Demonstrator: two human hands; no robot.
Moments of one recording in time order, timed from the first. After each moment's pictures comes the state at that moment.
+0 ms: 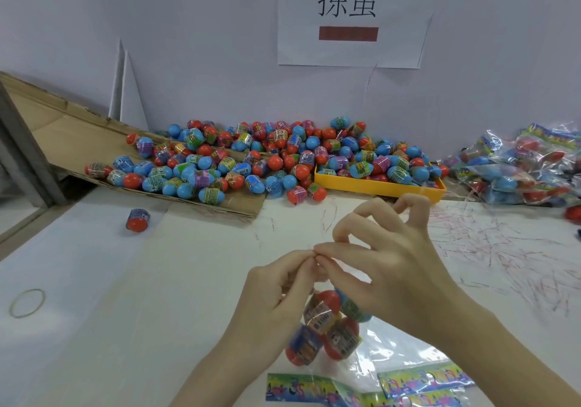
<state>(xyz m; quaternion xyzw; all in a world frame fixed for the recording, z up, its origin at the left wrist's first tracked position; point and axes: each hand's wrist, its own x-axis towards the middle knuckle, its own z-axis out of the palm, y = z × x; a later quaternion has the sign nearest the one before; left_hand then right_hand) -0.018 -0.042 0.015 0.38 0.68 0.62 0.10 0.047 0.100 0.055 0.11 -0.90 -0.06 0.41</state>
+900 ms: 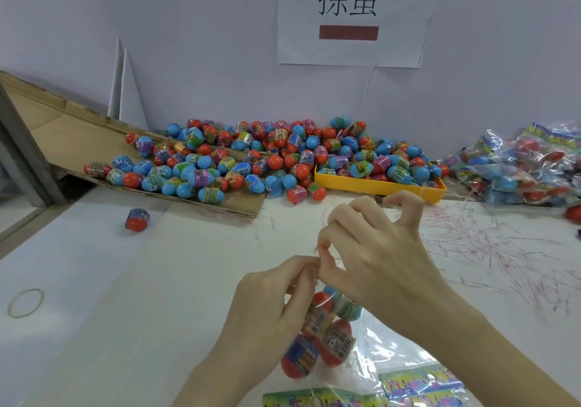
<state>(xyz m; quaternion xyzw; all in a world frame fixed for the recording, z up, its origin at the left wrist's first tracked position) -0.018 -0.046 0.009 0.42 0.76 0.50 0.00 0.039 0.090 0.055 0.02 -0.89 -0.22 0.41</state>
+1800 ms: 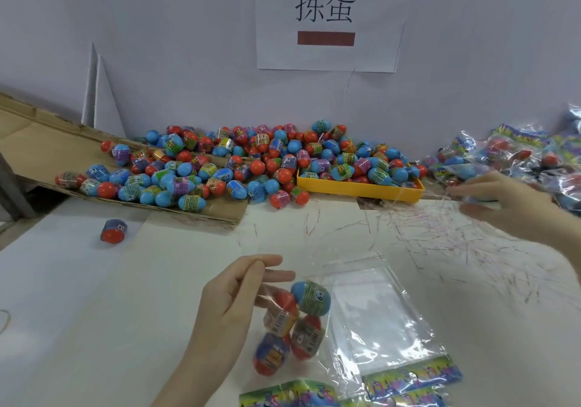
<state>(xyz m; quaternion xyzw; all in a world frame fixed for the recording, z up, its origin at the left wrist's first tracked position) -0.028 -0.050 0.005 0.27 0.67 0.68 0.10 0.093 0.273 0.080 -0.32 -0.93 0.13 0.10</state>
